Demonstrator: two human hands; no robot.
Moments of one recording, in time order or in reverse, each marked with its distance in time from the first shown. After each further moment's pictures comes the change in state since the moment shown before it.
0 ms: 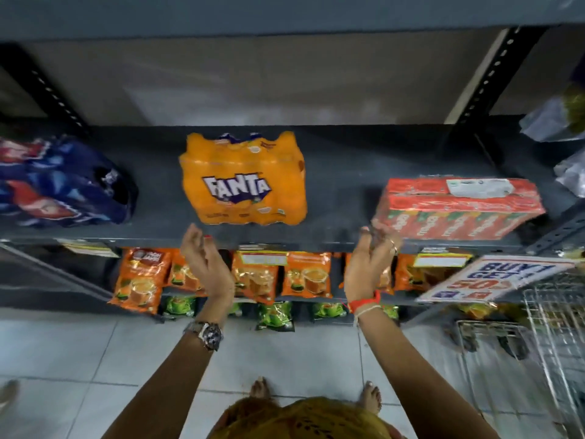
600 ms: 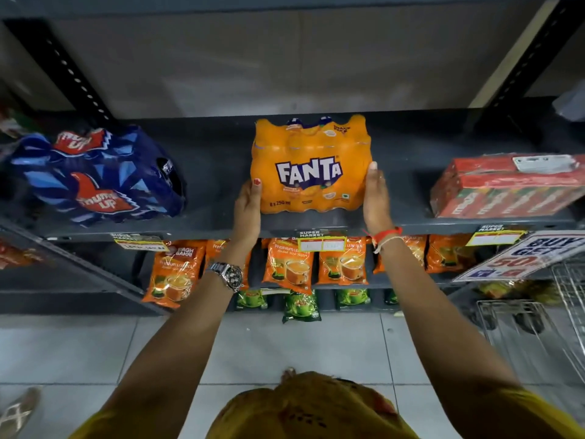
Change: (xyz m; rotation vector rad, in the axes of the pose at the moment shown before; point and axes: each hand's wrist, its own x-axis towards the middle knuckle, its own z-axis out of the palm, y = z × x) left_hand 0.111 0.021 -0.024 0.145 -0.633 -0.057; right_hand -0.007 -0.016 0.105 -0.087 -0.454 0.207
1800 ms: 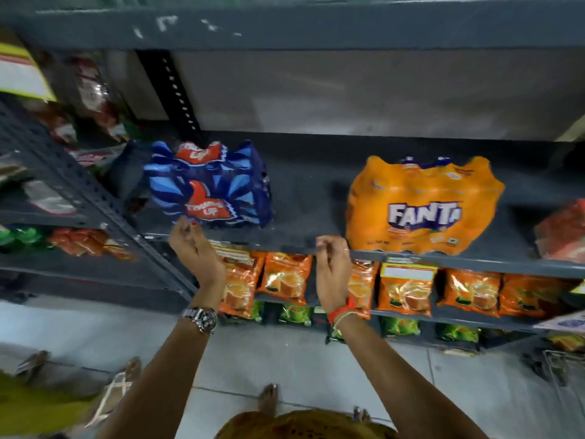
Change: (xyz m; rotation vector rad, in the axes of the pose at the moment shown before) left_hand -0.018 -0.029 -0.211 -0.076 0.816 0.160; right_hand -0.130 0.031 0.201 -0.162 -0.008 -0.120
